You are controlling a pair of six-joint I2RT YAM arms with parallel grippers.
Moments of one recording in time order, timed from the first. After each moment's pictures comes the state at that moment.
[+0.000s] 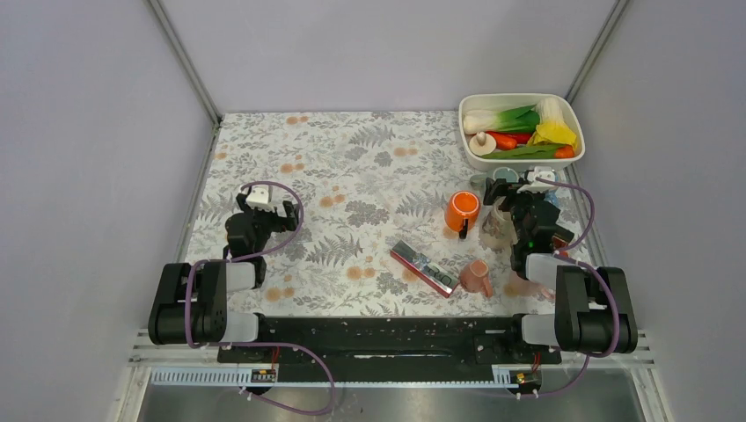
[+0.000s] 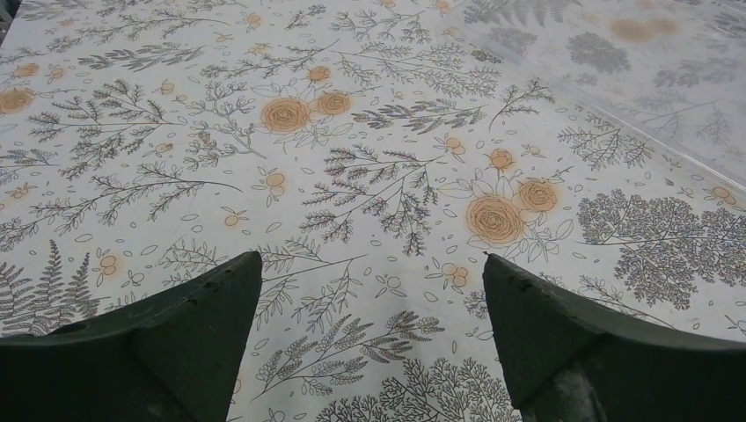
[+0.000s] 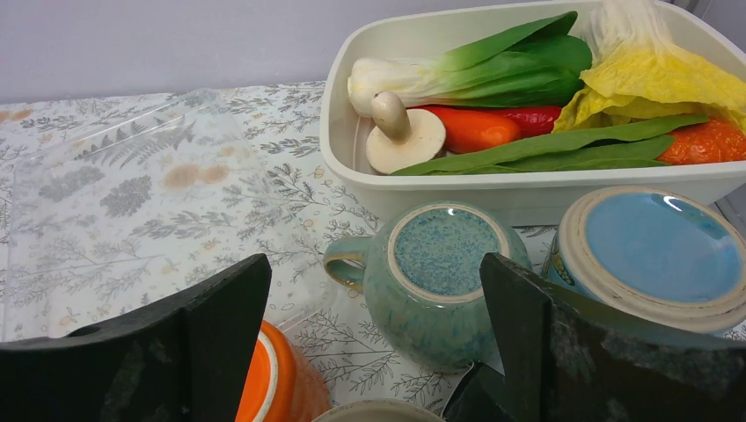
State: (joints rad) left arm 0.05 1.36 0.22 1.00 0.27 0.00; right arm -0.05 1.33 0.33 1.03 -0.11 0.11
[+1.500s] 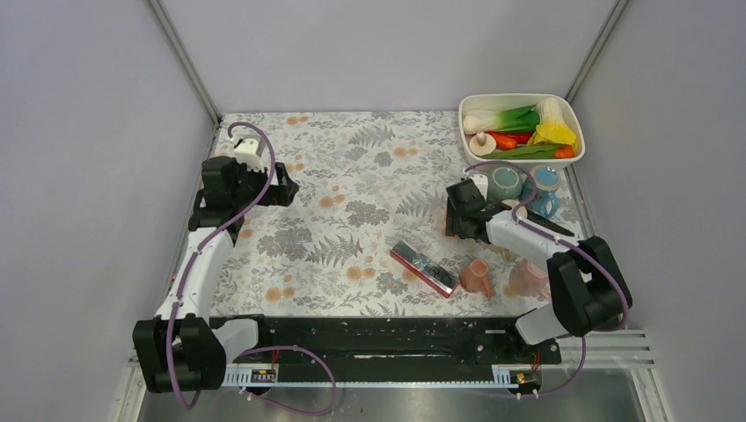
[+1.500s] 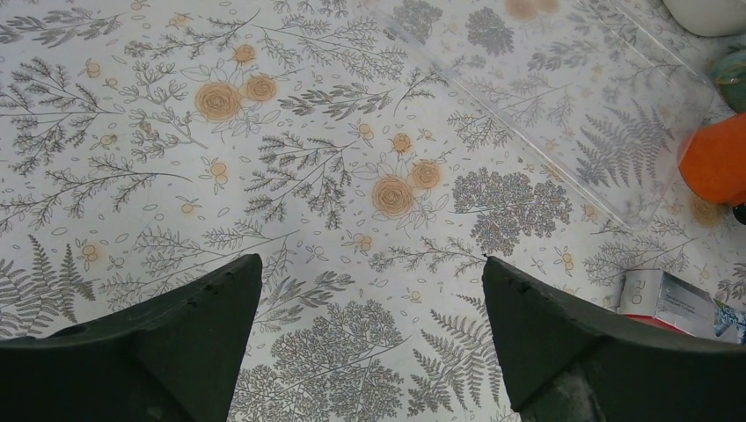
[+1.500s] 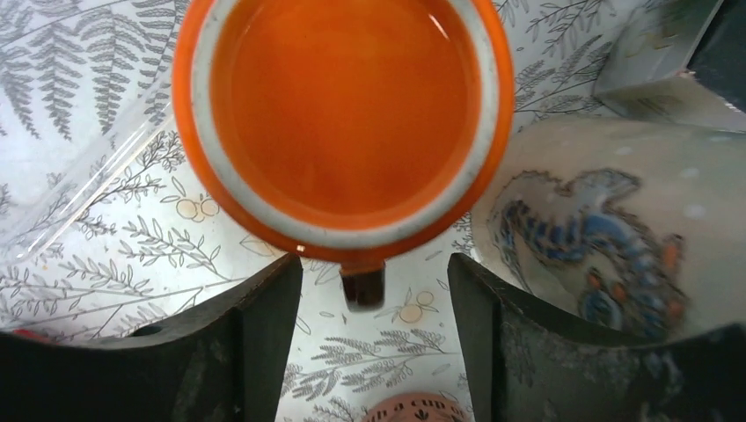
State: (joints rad) left arm 0.06 1.11 0.85 -0.22 0.40 -0.02; right arm 0.46 1.45 0.82 -0.38 0.38 0.44
